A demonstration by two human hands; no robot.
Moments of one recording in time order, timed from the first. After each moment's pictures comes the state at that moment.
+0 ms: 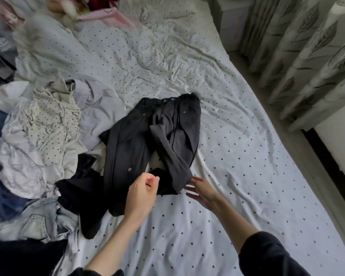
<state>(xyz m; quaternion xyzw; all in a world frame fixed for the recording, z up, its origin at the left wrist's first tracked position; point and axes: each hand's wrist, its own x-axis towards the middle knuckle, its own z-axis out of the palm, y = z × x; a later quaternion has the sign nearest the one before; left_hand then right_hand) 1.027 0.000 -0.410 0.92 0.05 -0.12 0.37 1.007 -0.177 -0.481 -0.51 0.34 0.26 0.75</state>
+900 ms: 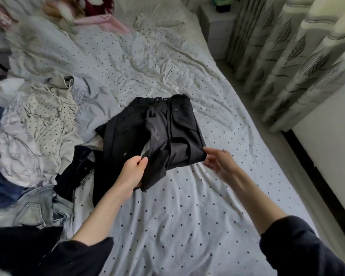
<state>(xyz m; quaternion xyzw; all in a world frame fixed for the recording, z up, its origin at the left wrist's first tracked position) 1.029 0.006 -0.381 0.80 0.13 -0.25 0.52 0.990 -0.239 -0.405 -0.52 0.36 0.10 0.77</state>
